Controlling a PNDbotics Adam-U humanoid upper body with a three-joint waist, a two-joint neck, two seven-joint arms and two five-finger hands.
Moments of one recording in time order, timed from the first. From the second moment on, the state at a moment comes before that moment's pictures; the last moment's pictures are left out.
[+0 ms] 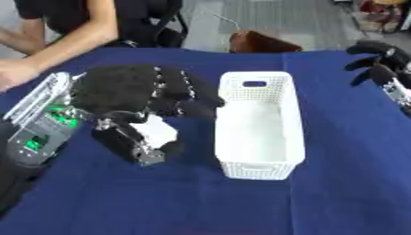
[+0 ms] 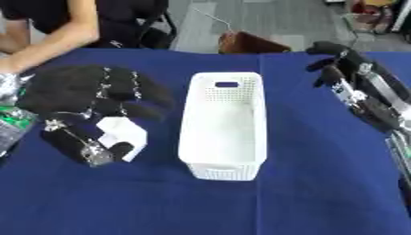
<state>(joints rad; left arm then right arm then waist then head) -0.58 0.83 -0.23 -1.80 -0.48 -0.86 -0.24 -0.72 -0.38 0.08 -1.48 0.08 -0.28 0.43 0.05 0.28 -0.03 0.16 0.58</state>
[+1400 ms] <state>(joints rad) -0.57 0.74 -0.19 -1.52 -0.34 -0.74 -0.37 -0.72 -0.38 0.07 -1.48 0.08 -0.28 0.44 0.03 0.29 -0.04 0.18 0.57</state>
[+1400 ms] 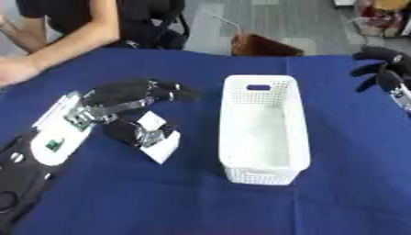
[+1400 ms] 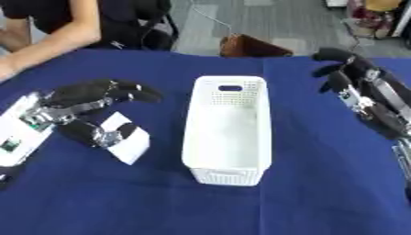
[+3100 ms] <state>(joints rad) -0.51 0.70 -0.17 -1.52 -0.54 -0.78 -0.33 -0.72 -0.38 0.07 -1.49 0.07 -0.28 0.44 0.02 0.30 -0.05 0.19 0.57</state>
